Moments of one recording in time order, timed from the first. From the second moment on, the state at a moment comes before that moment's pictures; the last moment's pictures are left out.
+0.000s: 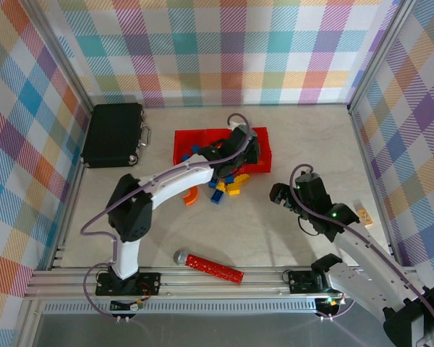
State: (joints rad) left arm -0.84 1.98 1.67 -0.33 -0.25 -0.65; right arm 0.48 0.81 0.63 -0.63 0.12 0.76
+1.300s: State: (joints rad) left arm -0.73 1.91 1.67 -0.20 -0.22 -0.51; right arm 0.48 1.02 0.75 -0.70 -0.08 0.75
